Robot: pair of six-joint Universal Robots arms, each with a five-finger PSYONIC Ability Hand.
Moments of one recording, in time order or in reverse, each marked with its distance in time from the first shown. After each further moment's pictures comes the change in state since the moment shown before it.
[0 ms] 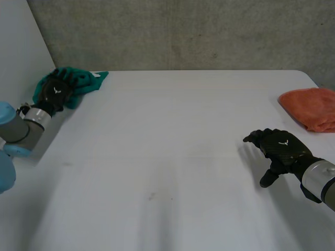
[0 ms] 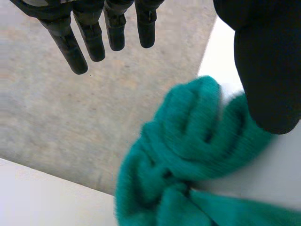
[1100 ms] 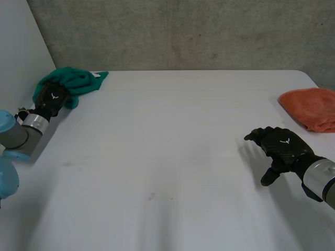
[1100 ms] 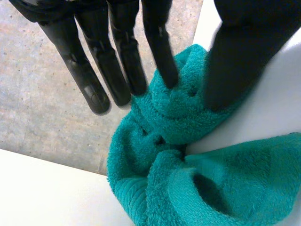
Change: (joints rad) left arm 0.032 -0.109 0.112 0.022 0.015 0.068; right arm -0.002 -0.017 0.001 0.001 0.003 0.000; left_hand 0.789 0.808 0.796 0.811 0.787; right_hand 0.000 0.000 0.000 0.000 0.000
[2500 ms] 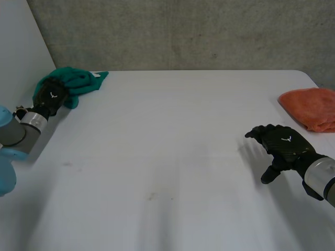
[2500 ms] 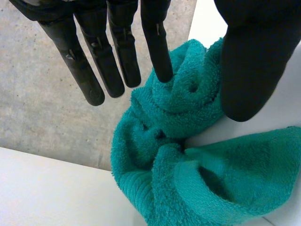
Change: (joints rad) left arm 0.000 0.038 -0.021 -0.068 -0.016 0.052; right arm 0.000 -0.016 -0.002 0.001 0.002 0.024; left_hand -0.374 -0.382 -0.382 -0.387 -0.386; right_hand 0.000 0.000 0.000 0.000 0.000
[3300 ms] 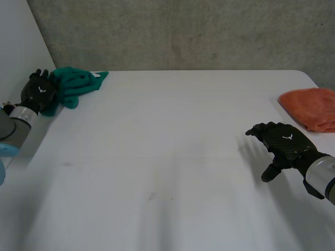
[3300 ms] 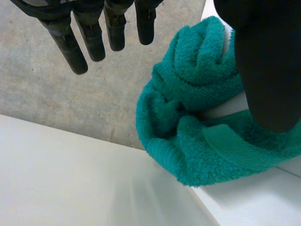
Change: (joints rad) left arm 0.024 0.095 -0.069 -0.058 -0.069 0.008; right arm 0.000 -0.022 0.002 0.001 -0.001 0.011; left_hand -0.440 -0.397 -0.382 -0.393 -0.380; right_hand 0.000 0.000 0.000 0.000 0.000
